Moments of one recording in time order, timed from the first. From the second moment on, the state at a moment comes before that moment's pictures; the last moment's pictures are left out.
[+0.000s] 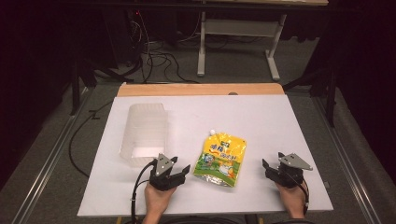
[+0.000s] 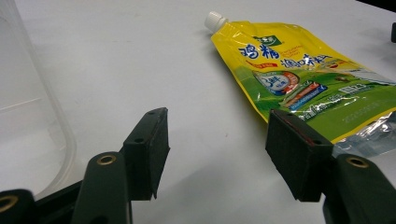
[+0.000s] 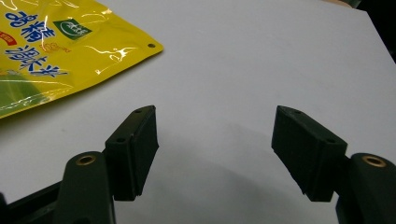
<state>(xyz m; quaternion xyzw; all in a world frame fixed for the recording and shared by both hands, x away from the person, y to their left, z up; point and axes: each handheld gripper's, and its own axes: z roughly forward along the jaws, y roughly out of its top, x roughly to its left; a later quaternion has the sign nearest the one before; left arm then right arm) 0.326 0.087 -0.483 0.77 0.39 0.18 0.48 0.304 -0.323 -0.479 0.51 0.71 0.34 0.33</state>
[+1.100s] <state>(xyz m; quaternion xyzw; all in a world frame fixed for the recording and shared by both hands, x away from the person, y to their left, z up) 0.323 0.084 -0.482 0.77 0.38 0.20 0.48 0.304 -0.322 -0.479 0.51 0.71 0.34 0.34</state>
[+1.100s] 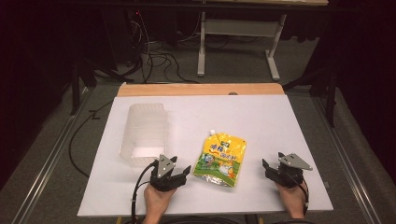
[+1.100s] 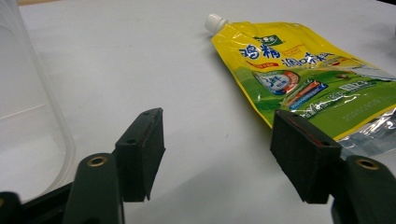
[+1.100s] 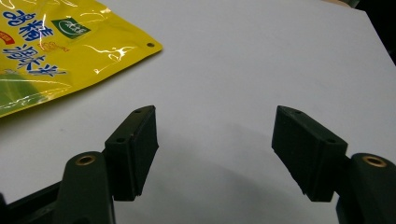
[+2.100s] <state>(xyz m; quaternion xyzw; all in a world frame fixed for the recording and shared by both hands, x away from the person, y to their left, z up) 0.330 0.064 -0.453 0.80 0.38 0.18 0.43 0.303 -0.323 -0.479 0.51 0.71 0.34 0.34</state>
